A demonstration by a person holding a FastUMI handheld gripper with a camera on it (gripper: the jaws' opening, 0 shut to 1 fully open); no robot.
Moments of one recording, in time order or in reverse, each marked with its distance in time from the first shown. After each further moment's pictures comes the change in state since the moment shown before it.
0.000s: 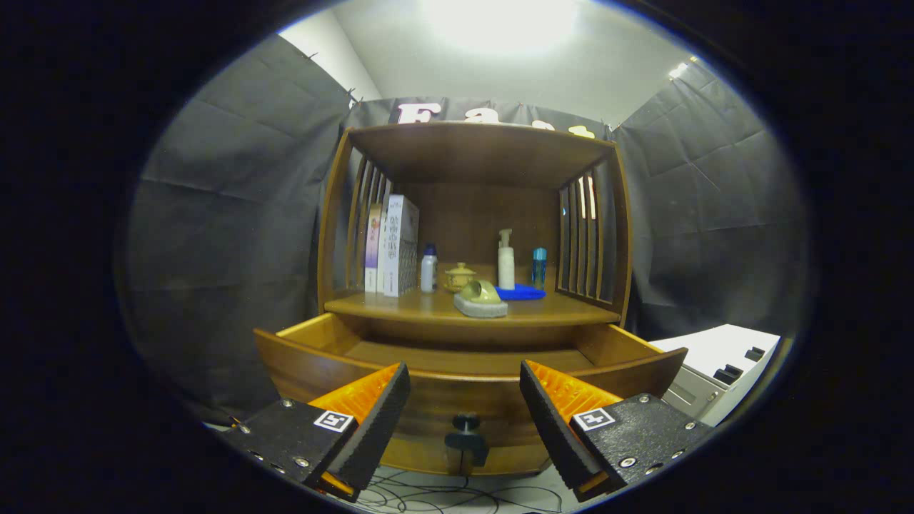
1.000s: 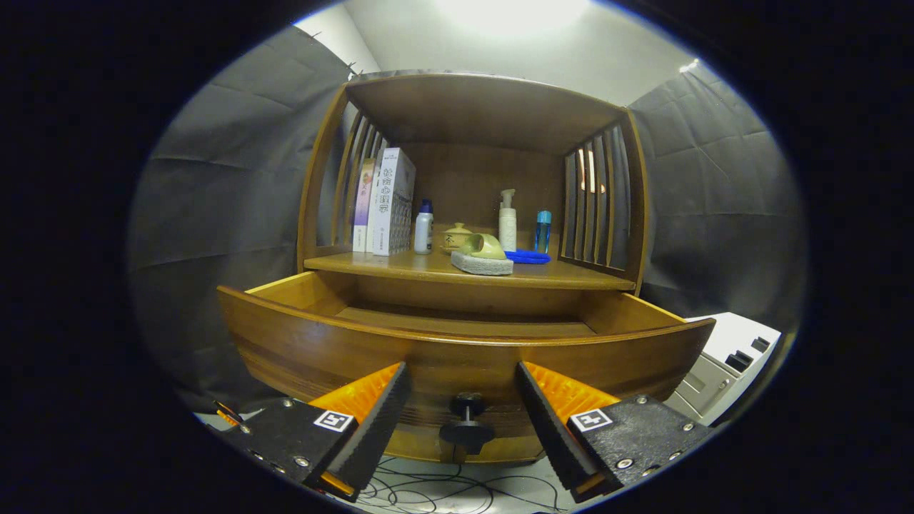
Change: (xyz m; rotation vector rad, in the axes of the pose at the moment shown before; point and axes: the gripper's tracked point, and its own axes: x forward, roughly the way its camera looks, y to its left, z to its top) arm 0.045 0.003 -0.035 0.002 0.082 -0.027
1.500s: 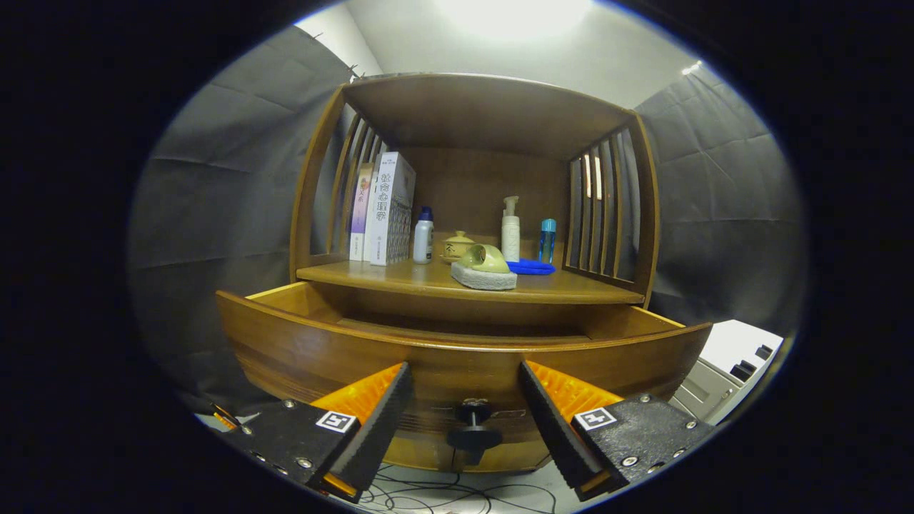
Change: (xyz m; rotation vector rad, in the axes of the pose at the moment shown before) arm 0.026 0.001 0.014 -0.019 -0.021 0.017
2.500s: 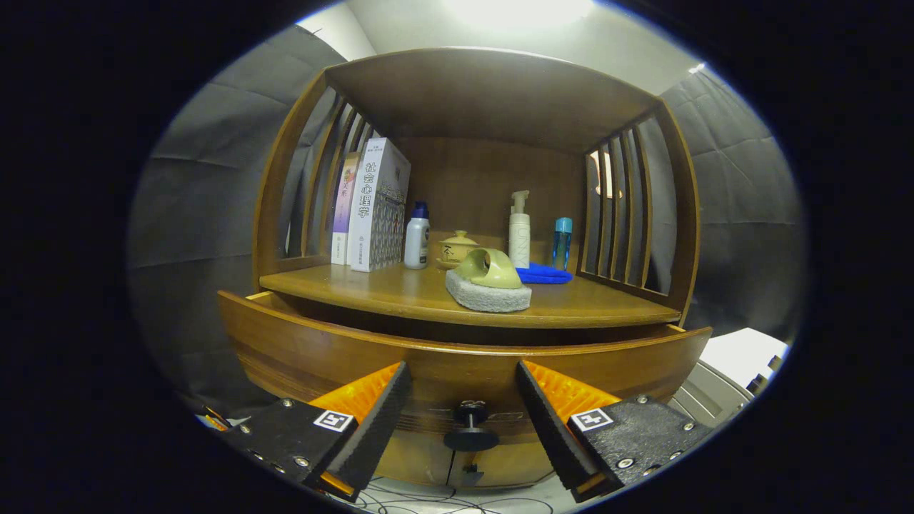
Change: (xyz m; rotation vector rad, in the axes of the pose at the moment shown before) arm 0.080 -0.008 0.013 -0.009 0.000 0.018
